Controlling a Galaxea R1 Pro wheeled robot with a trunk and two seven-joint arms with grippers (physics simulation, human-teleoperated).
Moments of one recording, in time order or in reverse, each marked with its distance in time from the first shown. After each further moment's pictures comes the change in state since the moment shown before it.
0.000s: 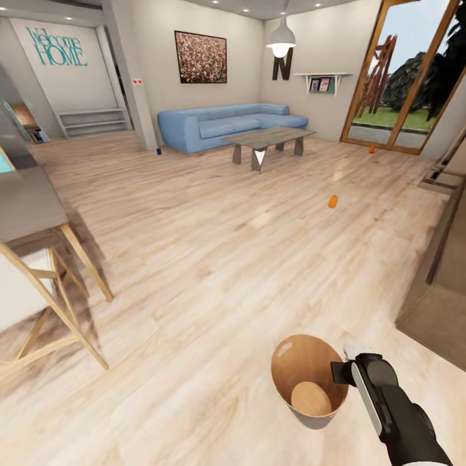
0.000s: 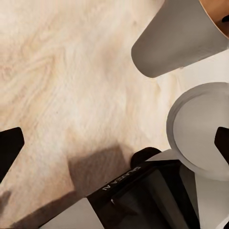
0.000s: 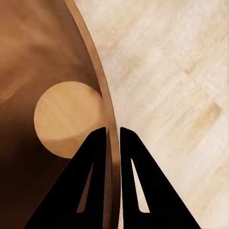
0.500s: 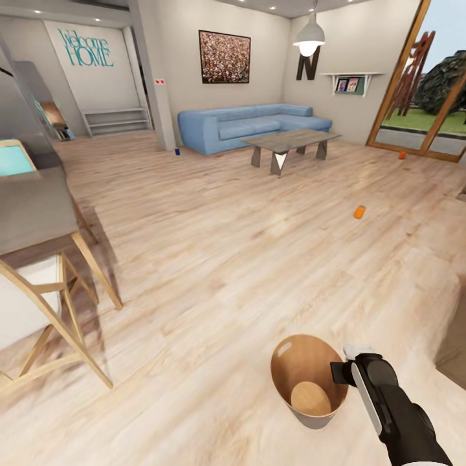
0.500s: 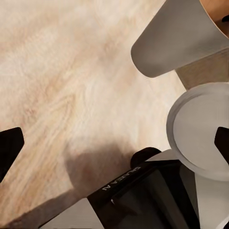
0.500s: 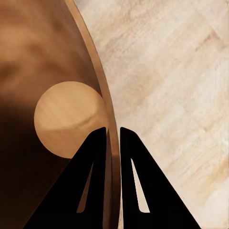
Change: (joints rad) left arm 0.000 0.000 0.000 0.000 0.000 0.000 0.000; right arm 0.000 0.000 0.000 0.000 -0.004 0.000 0.001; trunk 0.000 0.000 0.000
